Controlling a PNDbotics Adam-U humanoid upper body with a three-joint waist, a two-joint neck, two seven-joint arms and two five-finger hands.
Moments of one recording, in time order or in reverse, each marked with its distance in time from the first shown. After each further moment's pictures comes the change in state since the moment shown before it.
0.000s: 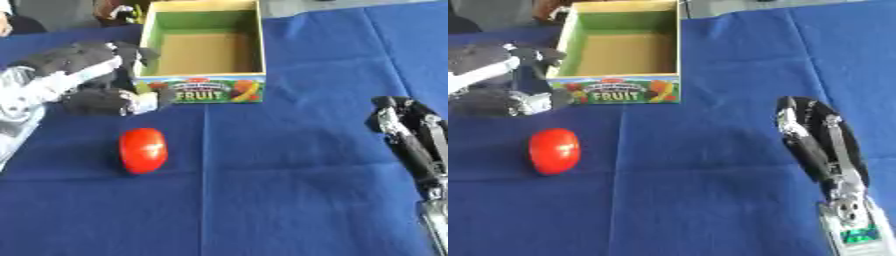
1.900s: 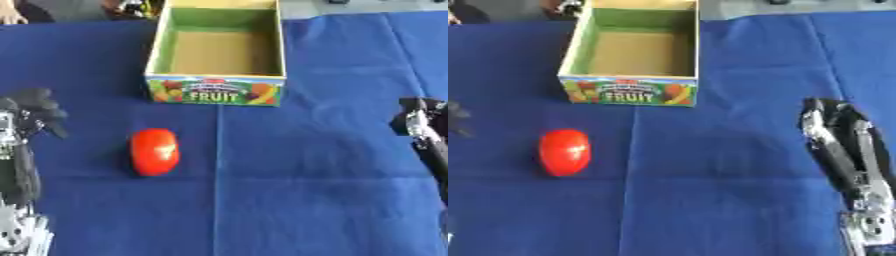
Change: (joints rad) left arm 0.579 -0.536 0.392 -0.118 0.385 -0.418 1.087; right arm -0.052 0.013 -0.012 0.000 -0.002 -0.022 -0.022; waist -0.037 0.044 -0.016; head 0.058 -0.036
